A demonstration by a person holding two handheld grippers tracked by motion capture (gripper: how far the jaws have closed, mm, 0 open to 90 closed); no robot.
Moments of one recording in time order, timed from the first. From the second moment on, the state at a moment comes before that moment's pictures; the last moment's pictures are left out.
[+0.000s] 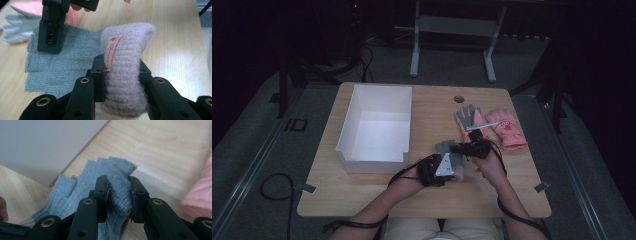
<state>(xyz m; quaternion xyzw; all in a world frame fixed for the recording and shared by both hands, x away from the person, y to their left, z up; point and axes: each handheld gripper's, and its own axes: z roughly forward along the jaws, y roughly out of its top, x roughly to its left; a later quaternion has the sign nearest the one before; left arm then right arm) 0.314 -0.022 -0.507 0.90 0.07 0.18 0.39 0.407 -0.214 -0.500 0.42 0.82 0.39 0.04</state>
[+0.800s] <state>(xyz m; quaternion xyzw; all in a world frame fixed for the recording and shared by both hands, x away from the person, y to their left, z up) 0.330 0.014 -0.400 0.90 0.01 0.23 0.36 0.418 -0.191 -0.398 0.38 0.80 0.45 0.08</state>
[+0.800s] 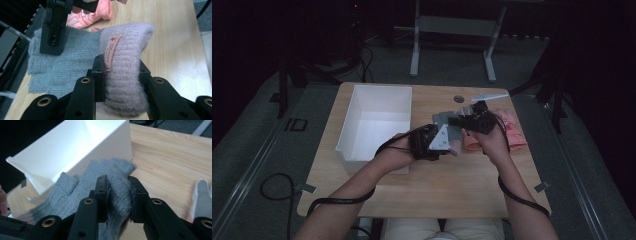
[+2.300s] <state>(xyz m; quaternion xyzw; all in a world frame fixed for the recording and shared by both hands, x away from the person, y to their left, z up) 0.345 0.169 -0.436 0.93 0.07 0.24 0.26 0.457 0.009 -0.424 0.34 0.85 0.41 0.03</state>
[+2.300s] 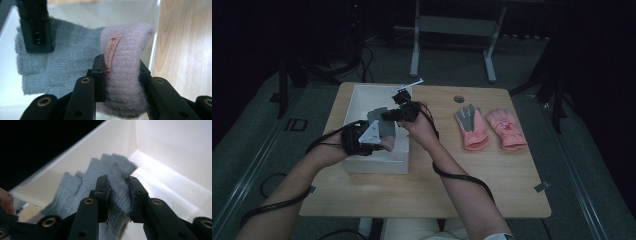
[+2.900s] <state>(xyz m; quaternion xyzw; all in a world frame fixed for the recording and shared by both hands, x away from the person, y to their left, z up) 0.389 0.136 -0.468 0.97 0.06 0.19 0.16 0.475 0.020 -0.441 0.37 0.87 0.33 0.07</state>
